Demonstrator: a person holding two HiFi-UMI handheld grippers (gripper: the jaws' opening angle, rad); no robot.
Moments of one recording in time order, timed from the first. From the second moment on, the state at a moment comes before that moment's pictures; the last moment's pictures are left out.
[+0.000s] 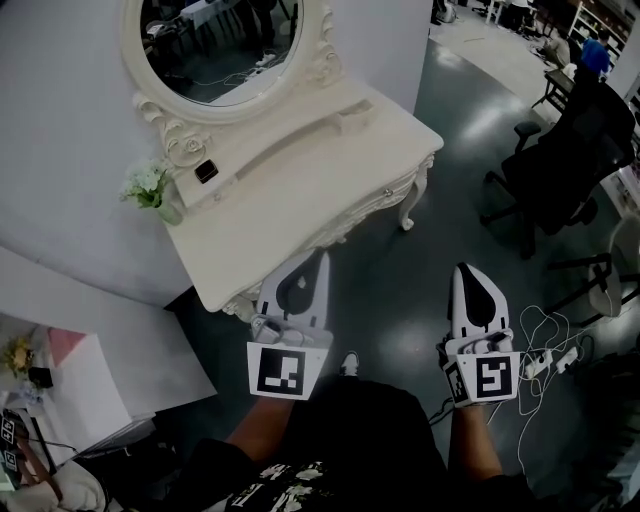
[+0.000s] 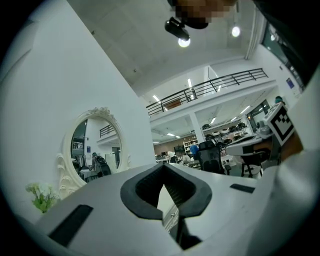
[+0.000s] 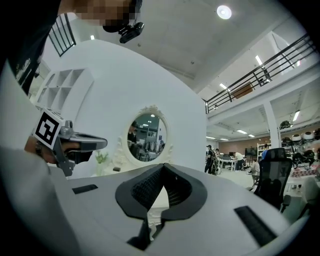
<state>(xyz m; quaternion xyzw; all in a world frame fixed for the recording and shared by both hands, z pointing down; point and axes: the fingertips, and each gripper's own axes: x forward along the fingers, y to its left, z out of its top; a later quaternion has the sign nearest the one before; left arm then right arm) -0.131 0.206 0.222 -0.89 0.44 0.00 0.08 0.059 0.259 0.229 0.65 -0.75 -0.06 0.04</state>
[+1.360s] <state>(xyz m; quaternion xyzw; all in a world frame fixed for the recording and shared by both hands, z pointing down) -0.112 0.083 0.254 -0.89 0.46 -0.03 0.06 0.081 0.131 0.260 0.64 -0.76 -0.04 0.02</state>
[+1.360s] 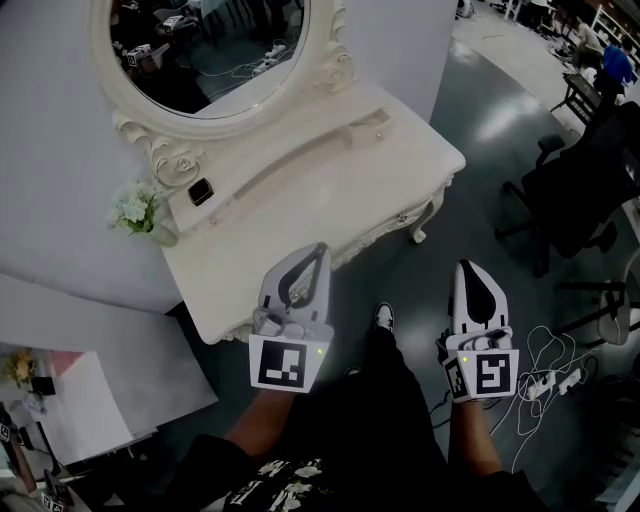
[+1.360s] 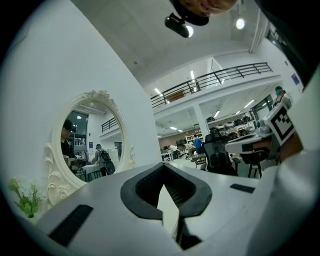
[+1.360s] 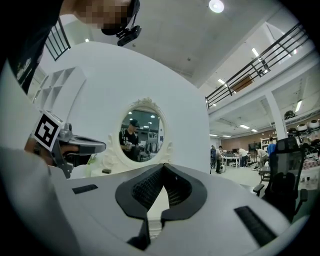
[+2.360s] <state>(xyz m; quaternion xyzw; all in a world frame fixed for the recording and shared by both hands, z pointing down) -0.058 -0.091 0.256 -0.84 0.54 -0.06 0.04 0.121 -0.089 0.266 0.53 -0.84 -0.06 0.05</state>
